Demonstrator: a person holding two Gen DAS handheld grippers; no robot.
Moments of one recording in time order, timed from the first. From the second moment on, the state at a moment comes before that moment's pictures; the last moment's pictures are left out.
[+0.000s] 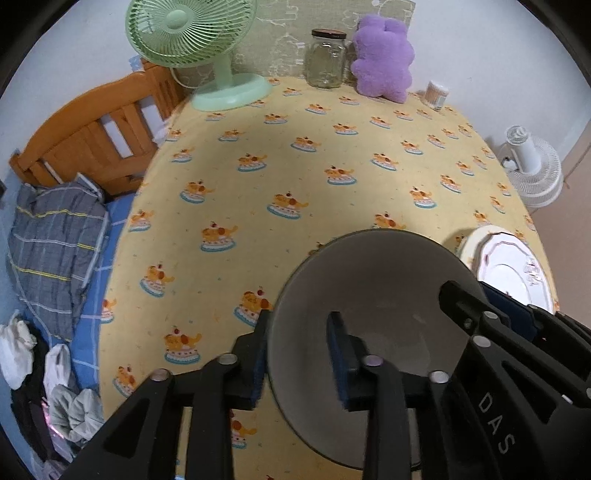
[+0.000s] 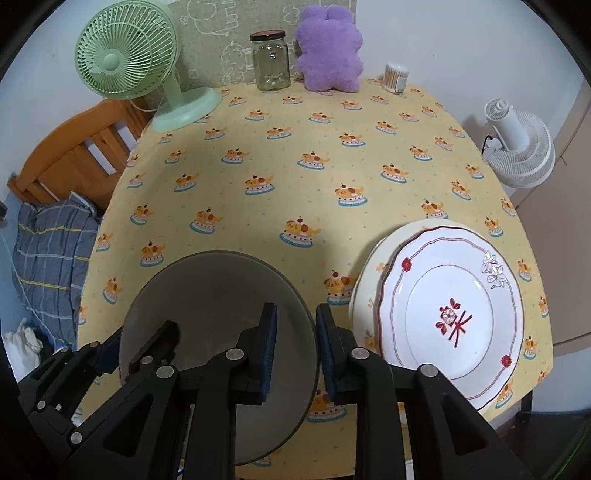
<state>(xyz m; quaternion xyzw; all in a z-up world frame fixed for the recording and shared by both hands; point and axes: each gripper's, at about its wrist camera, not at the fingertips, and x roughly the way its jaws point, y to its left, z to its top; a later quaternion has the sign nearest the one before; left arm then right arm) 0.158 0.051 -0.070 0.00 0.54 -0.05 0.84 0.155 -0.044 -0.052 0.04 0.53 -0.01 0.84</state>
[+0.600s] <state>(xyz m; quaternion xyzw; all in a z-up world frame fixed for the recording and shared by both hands) 0.152 0.063 -0.067 -0.02 0.54 -0.08 0.84 0.147 -0.063 -0.045 0.07 0.53 0.00 0.84</state>
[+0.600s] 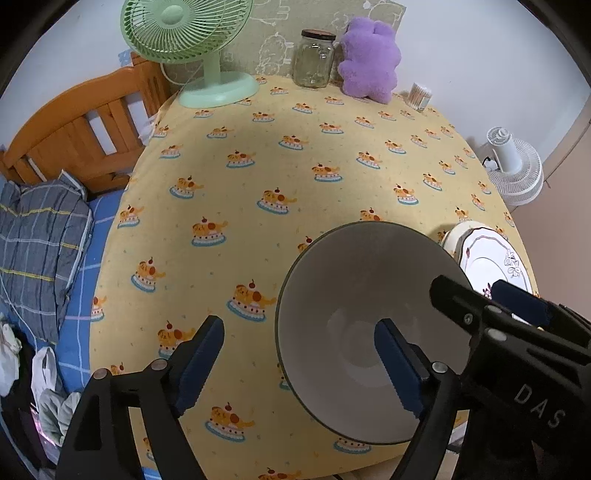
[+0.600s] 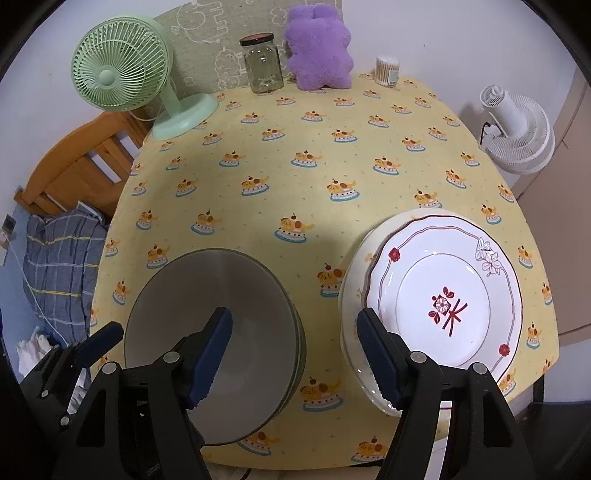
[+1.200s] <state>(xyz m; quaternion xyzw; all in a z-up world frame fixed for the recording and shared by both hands) 0.161 0.052 -0.074 -0.02 0.56 0.01 0.83 0.177 -0.086 -0.085 0.15 0.57 0.11 0.80</state>
